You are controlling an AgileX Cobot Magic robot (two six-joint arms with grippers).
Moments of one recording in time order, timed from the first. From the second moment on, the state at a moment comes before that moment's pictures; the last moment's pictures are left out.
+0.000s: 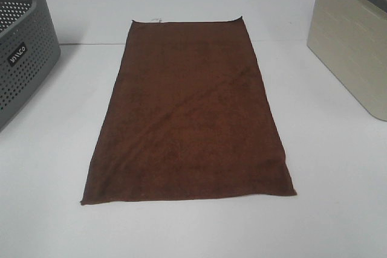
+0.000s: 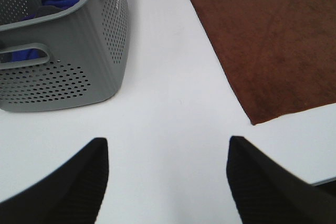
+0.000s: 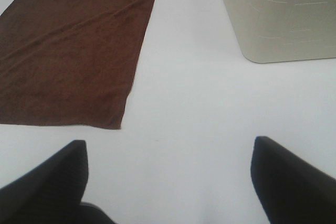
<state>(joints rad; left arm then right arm) -0.04 0.00 -0.50 -0.09 1.05 0.18 -0.07 0.00 -0.50 0.15 1.08 -0.16</state>
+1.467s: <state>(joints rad) -0.04 0.00 -0.50 -0.09 1.05 0.18 -0.07 0.00 -0.50 0.15 1.08 -0.16</state>
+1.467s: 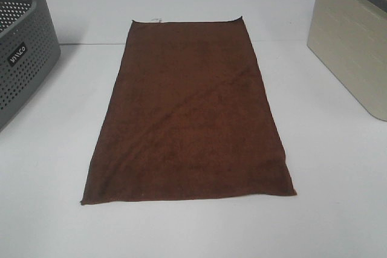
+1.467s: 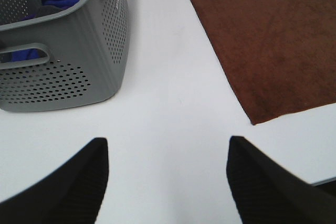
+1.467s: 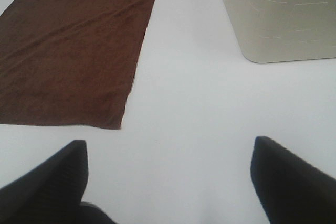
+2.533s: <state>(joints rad) -0.05 0.26 -0.36 -0.26 0.53 0.12 -0.07 0.34 -0.53 0.14 0.93 -0.06</state>
